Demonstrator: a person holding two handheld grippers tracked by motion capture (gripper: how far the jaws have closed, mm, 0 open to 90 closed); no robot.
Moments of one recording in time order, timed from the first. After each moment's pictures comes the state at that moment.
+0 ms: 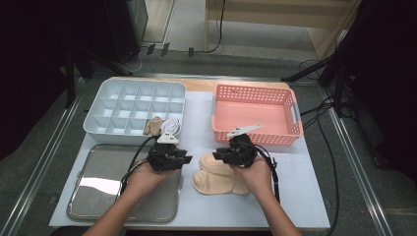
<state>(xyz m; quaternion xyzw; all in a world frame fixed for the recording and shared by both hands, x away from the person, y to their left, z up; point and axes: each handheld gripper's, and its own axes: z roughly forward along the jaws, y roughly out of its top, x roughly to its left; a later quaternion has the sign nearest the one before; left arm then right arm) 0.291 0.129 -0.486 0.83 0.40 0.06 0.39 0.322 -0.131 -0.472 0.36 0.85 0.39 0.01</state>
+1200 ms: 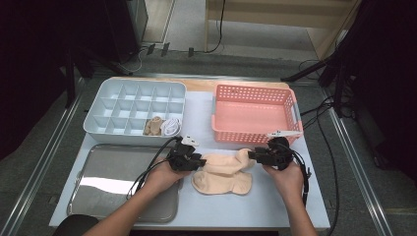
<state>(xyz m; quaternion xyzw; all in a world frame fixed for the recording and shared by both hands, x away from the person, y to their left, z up) 0.310 0.083 -0.516 0.86 0.37 0.05 0.35 0.327 -0.228 -0.488 0.48 0.80 0.37 0.06</state>
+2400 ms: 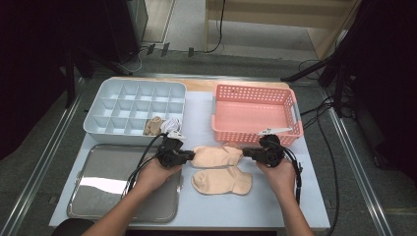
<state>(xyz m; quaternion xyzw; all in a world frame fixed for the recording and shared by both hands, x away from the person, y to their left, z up) 0.313 0.116 -0.505 0.83 0.43 0.04 0.36 0.334 -0.207 -0.489 0.45 0.81 0.37 0.03</state>
